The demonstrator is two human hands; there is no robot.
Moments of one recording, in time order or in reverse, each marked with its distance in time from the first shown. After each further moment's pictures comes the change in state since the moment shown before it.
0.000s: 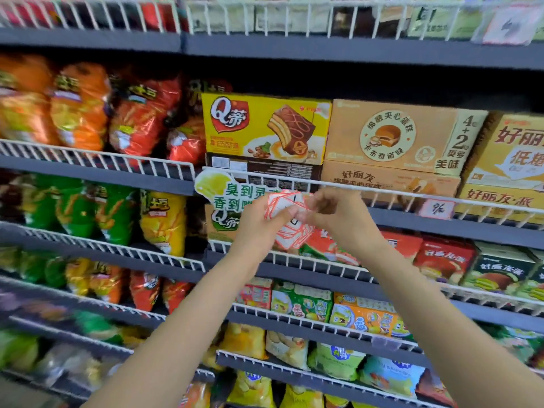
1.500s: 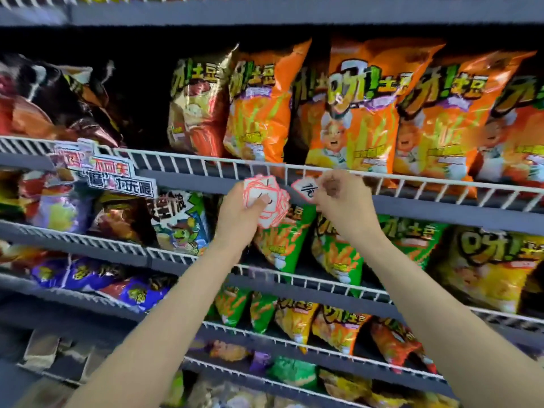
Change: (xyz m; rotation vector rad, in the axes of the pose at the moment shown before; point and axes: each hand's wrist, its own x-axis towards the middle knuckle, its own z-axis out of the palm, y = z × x) left_hand 0.186 -0.195 -0.708 0.073 0.157 -0.041; right_hand 0.267 -0.267 0.634 -0.092 0.190 0.017
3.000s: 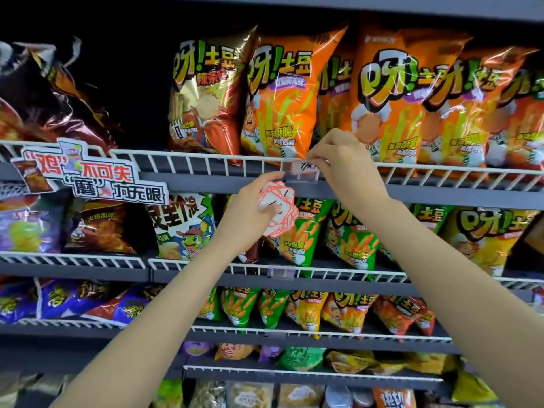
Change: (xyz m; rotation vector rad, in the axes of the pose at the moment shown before) left_hand 0.037 -0.018 -0.071 0.321 -0.382 0.286; right_hand 0.039 -0.043 0.051 -0.675 0.170 -0.440
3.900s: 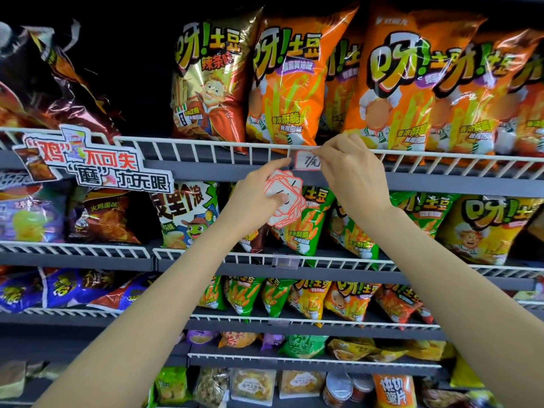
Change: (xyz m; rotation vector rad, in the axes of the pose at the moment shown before) left_hand 0.007 -0.004 -0.004 0.054 -0.051 -0.007; right_hand -0.025 -0.003 0.016 -0.185 0.151 -0.065
